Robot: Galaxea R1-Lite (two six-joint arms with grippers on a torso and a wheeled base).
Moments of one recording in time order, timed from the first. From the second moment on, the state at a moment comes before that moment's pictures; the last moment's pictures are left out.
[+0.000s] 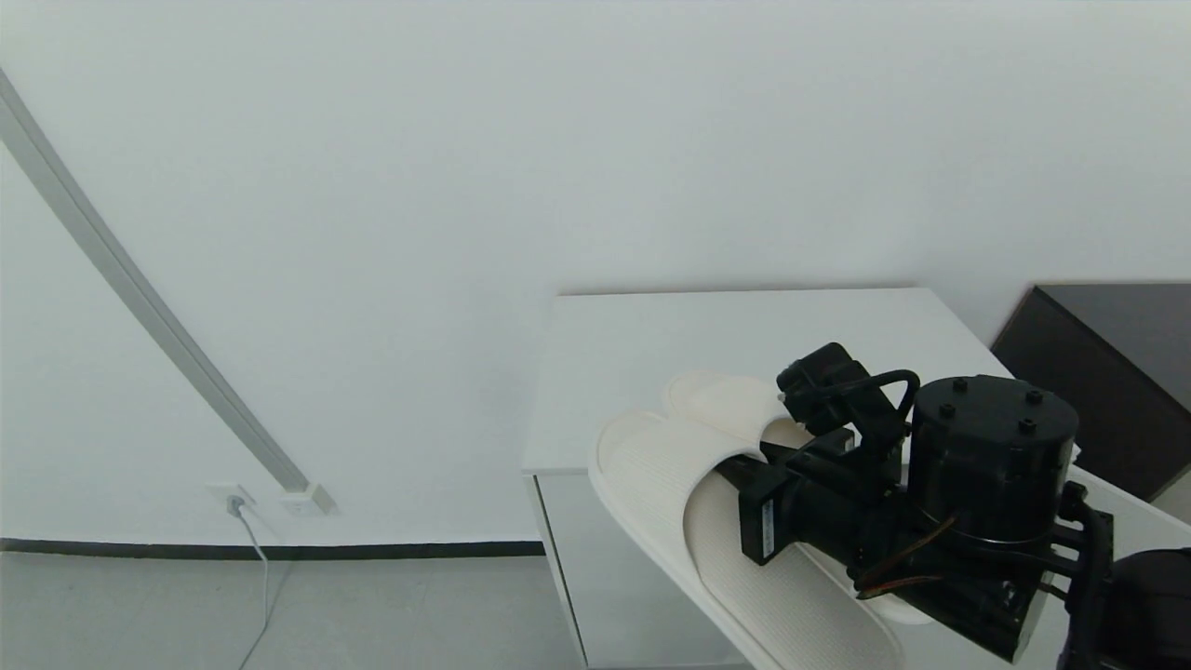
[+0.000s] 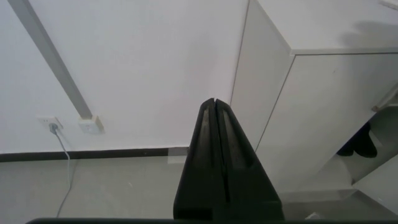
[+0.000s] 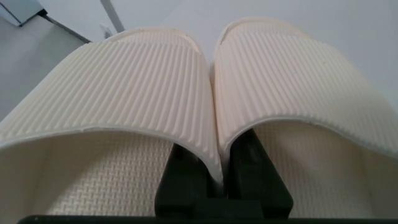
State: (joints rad) left arm 0.00 0.00 0.00 0.00 0.01 0.00; right arm 0.86 1.70 -0.65 -0.89 -0.18 0.03
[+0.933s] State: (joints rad) left arm 0.00 0.00 0.00 0.00 0.01 0.00; right arm 0.86 1.70 -0.64 -0.90 -0.18 0.03
